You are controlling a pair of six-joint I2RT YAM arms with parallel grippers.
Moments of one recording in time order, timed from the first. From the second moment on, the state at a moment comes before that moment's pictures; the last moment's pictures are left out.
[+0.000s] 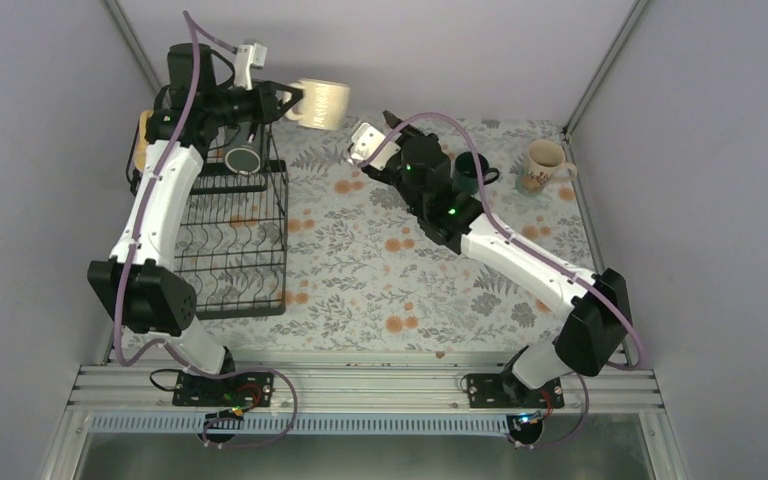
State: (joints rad) left arm -0.08 1.63 1.81 -0.56 0.77 -0.22; right arm 0.79 1.50 1.33 0.04 0.33 -0.75
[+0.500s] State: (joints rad) left arm -0.10 1.74 1.83 -0.29 0.92 -0.47; right arm 0.90 1.62 1.21 0.56 0.56 -1.03
